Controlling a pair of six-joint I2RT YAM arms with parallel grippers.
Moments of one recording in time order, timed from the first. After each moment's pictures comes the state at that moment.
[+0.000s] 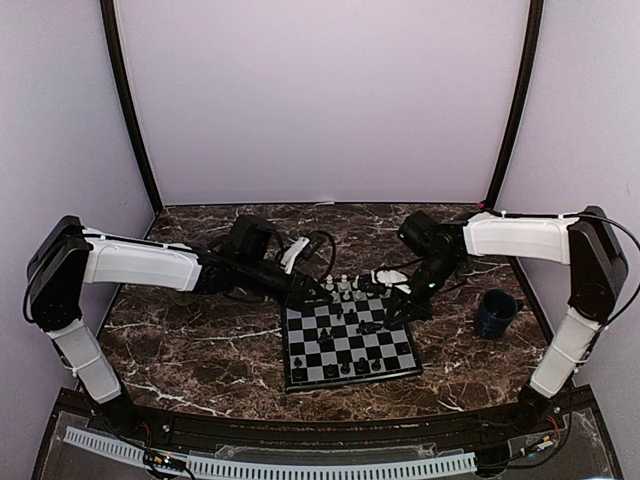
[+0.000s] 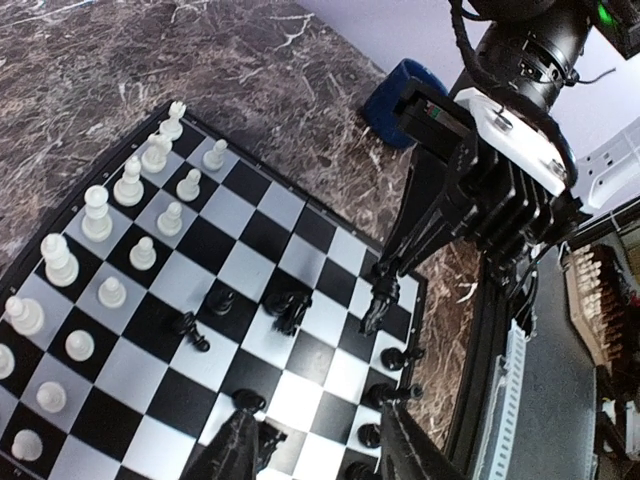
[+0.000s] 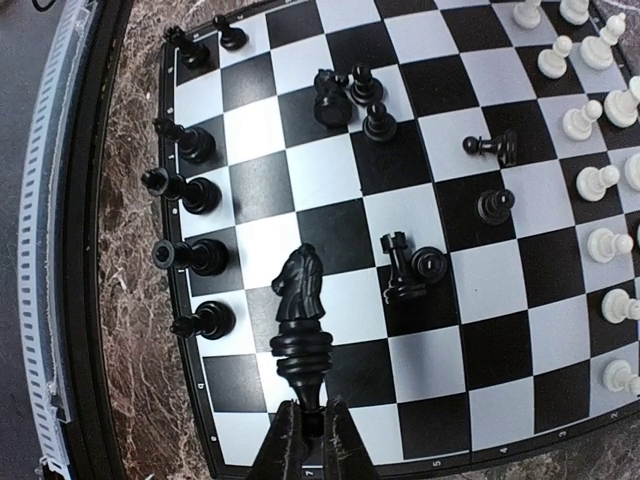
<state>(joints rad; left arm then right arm) -0.80 1.69 1.04 -0.01 0.53 -0.27 0.64 1.72 1.18 -0.87 -0.55 -0.79</state>
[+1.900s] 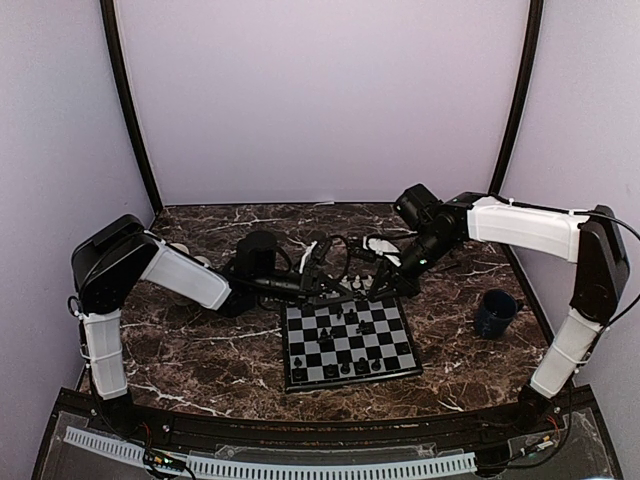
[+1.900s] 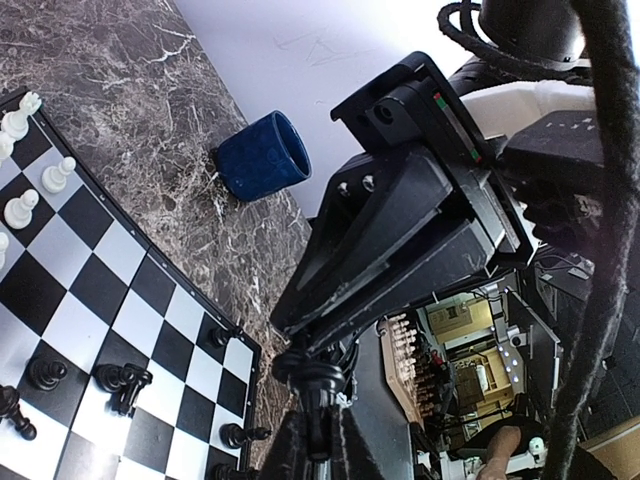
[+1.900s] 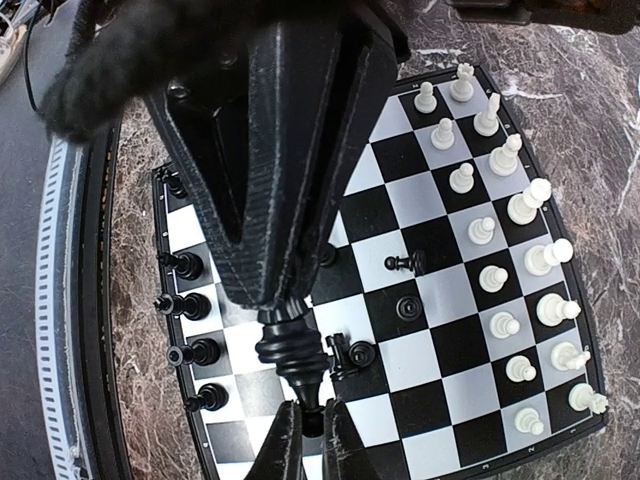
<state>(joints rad) -0.79 1.98 0.99 0.80 0.88 -0.95 0.65 1.69 1.32 -0.82 -0.61 -0.63</state>
